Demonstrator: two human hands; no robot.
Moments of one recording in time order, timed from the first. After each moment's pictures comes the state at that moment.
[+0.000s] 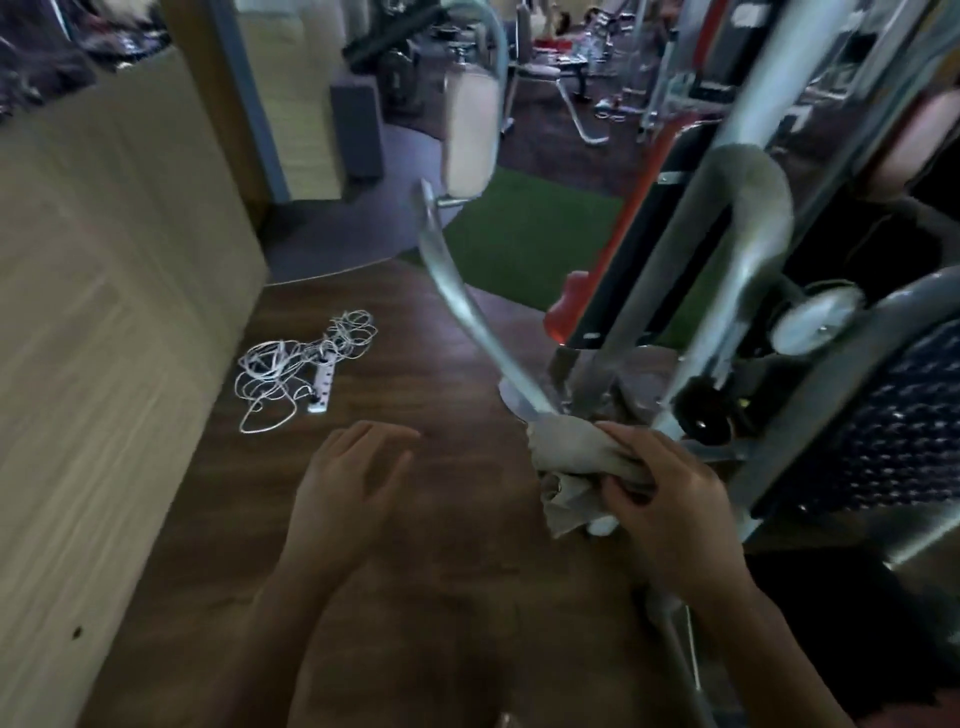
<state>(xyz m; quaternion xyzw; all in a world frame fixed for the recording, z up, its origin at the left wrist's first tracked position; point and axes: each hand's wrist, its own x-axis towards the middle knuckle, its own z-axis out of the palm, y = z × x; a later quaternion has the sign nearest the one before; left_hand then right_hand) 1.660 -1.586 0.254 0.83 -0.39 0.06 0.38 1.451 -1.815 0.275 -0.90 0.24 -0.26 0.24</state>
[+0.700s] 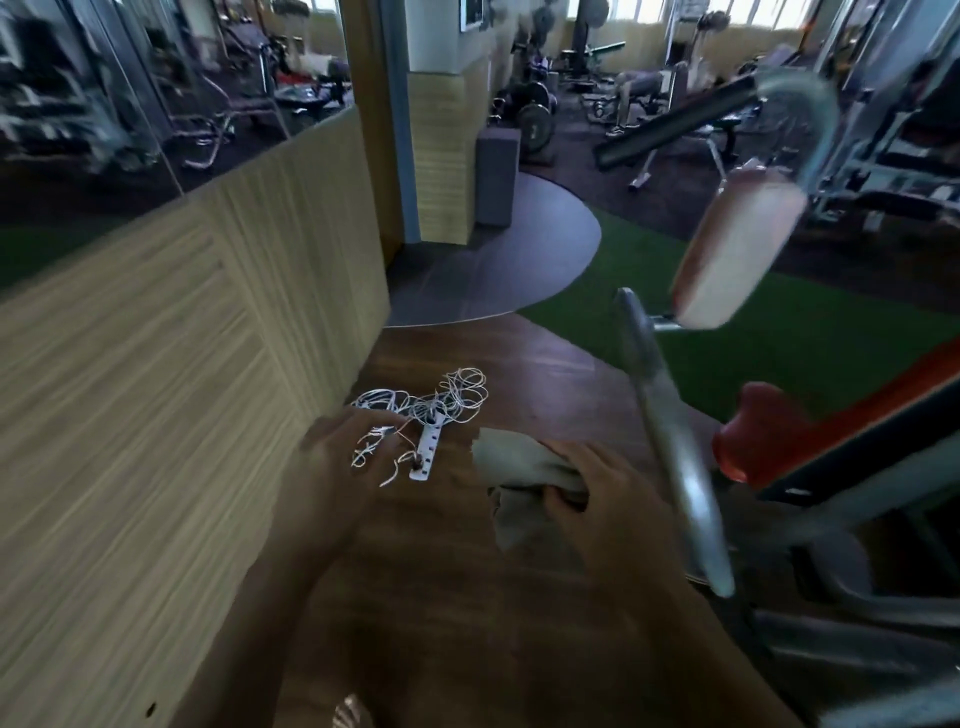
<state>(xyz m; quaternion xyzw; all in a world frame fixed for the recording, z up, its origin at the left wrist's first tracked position) 2.007 -1.540 0.272 0.87 -0.27 0.14 0.39 1.875 -1.780 0.256 -0.92 0.10 -0.27 0.27</state>
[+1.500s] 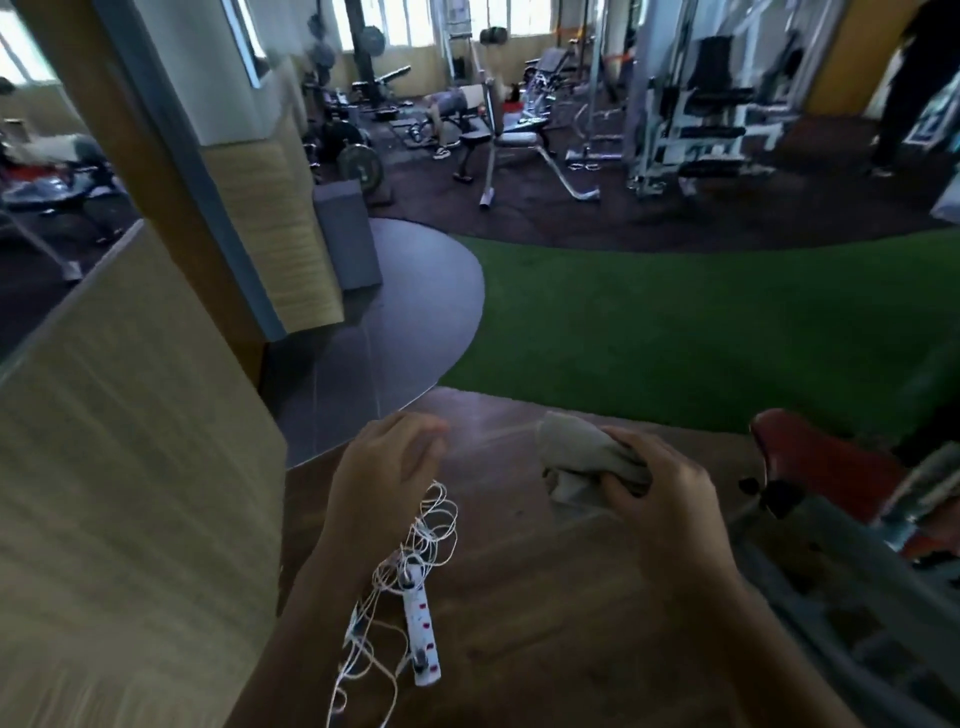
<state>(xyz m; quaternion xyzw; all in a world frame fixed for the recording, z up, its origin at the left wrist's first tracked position) 2.507 -1.747 0.292 0.78 -0.50 0.03 0.37 2.274 -1.917 0.262 -0.84 0.36 -0.32 0.26</state>
